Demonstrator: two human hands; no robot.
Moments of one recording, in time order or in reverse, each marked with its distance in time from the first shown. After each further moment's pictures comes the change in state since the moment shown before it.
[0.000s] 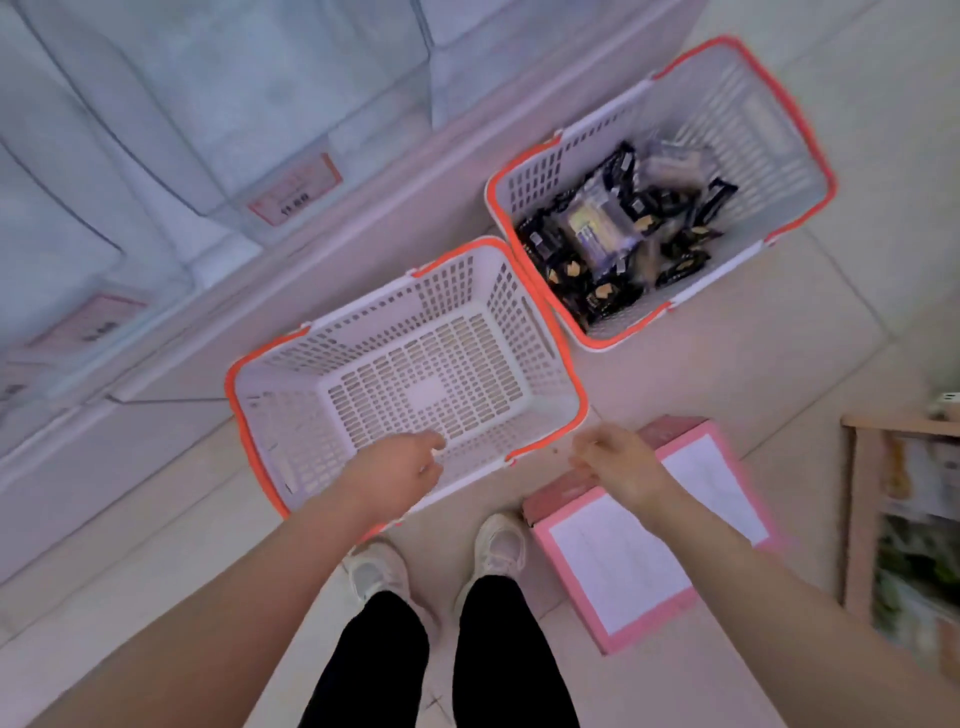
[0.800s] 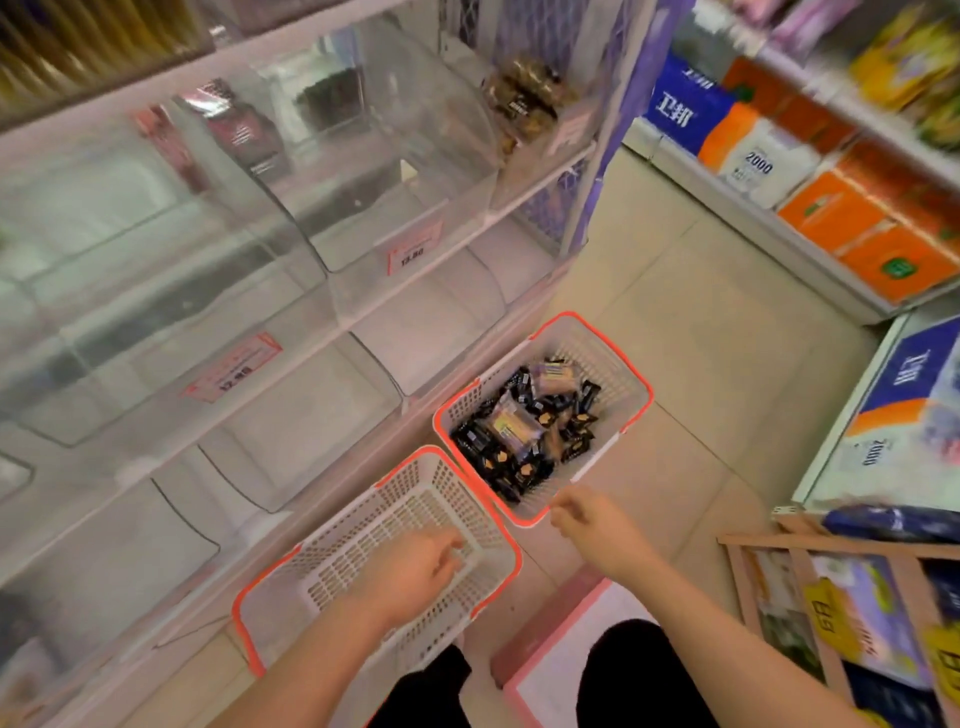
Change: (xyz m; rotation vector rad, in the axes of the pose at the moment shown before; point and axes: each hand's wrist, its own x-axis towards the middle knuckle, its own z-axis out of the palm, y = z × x) left_hand -0.075 0.115 -0.219 0.072 0.122 0.307; right_hand -0.140 -0.206 -0.122 -0.319 0.150 -0.277
